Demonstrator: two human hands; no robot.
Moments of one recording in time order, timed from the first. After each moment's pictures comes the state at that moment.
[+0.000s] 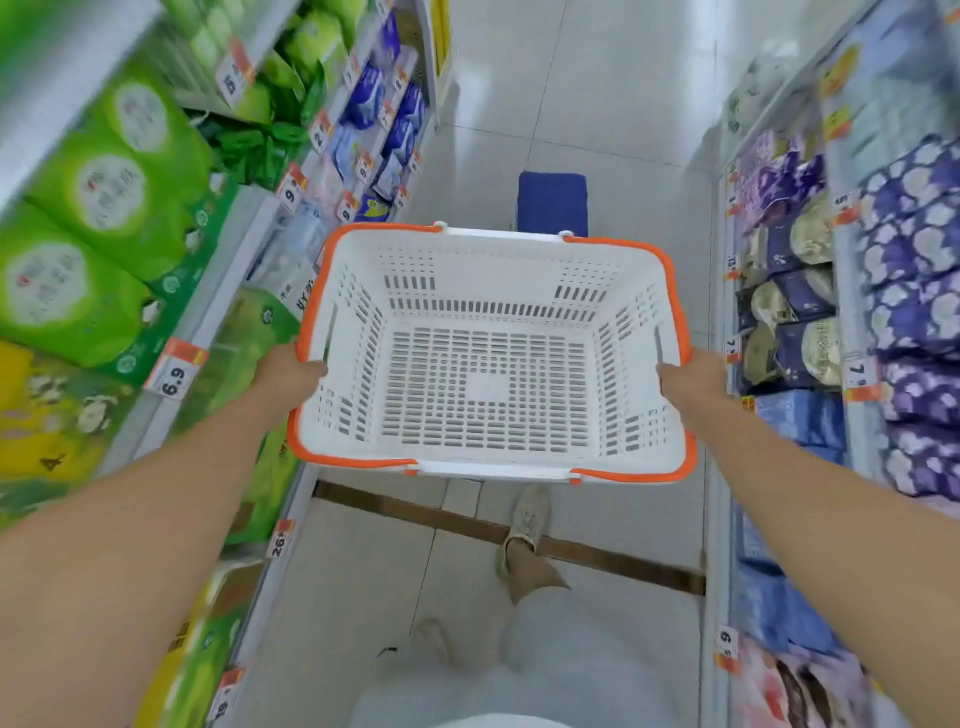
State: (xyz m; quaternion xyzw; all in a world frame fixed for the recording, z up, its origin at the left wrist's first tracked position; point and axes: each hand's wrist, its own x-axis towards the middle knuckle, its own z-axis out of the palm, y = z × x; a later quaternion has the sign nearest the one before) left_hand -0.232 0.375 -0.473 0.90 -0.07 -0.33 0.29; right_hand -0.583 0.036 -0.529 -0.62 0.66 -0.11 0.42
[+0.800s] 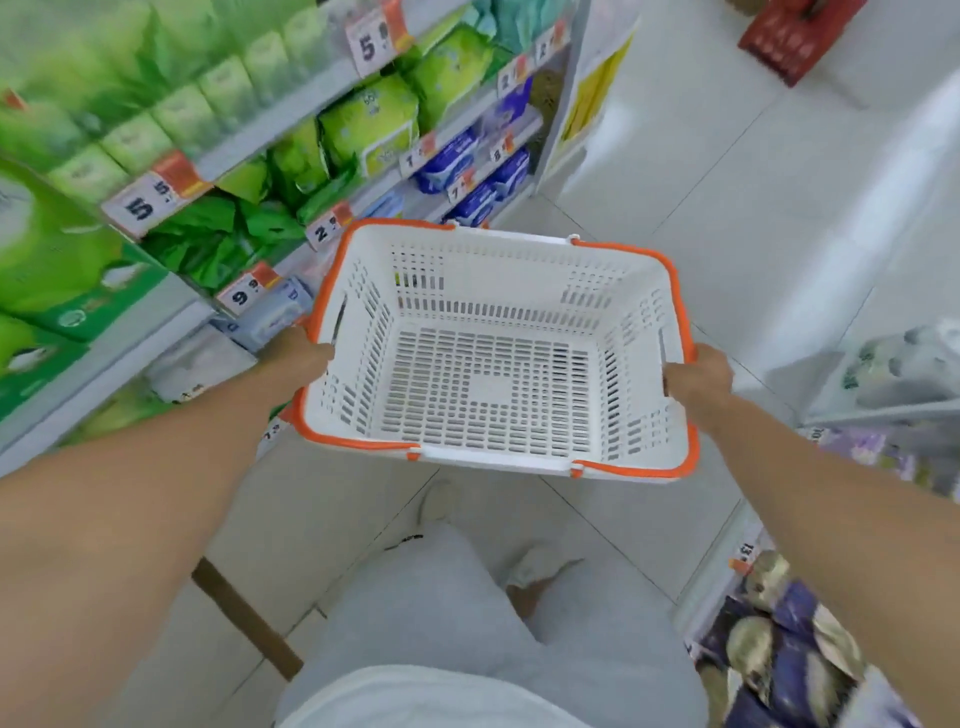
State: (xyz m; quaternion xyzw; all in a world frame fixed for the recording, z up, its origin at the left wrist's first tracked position) left_hand 0.071 -0.002 -0.526 0.89 0.13 -0.31 0.30; right_hand -0.089 -0.446 -0.525 -0.79 0.53 0.07 0.32
